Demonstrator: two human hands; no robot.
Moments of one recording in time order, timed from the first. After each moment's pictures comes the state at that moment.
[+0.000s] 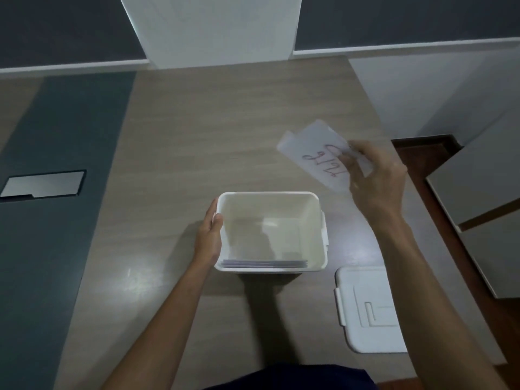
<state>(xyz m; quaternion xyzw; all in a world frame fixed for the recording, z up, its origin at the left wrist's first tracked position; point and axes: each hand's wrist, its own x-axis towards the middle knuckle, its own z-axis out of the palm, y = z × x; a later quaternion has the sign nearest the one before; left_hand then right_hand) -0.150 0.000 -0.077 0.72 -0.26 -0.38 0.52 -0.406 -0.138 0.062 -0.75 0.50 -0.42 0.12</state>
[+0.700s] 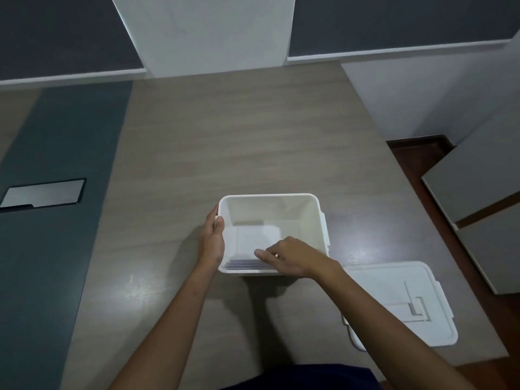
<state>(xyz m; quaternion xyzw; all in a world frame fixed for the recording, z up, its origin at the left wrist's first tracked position) -0.149 0.000 -0.083 0.73 -0.26 -0.37 0.50 -0.344 -0.051 -0.037 -0.86 0.36 0.11 0.34</state>
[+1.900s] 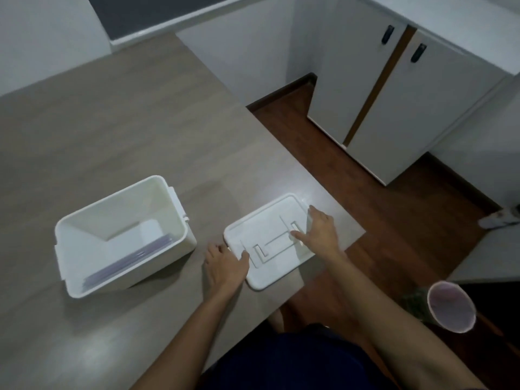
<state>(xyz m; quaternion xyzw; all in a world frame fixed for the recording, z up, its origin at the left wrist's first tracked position) -0.440 0.028 -0.124 0.78 -0.56 -0.28 0.02 -0.679 -0.006 -0.143 -0.57 0.77 -0.09 0.26</state>
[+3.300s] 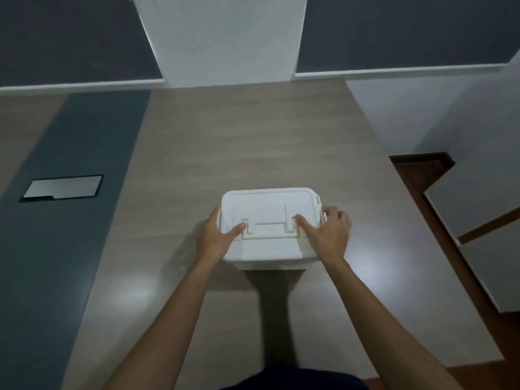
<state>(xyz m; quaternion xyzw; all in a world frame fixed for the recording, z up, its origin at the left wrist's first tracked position) -0.148 0.027 -0.051 0.84 -0.33 -0.29 0.33 -0.379 -0.069 -0.059 -0.63 0.68 -0.28 0.26</state>
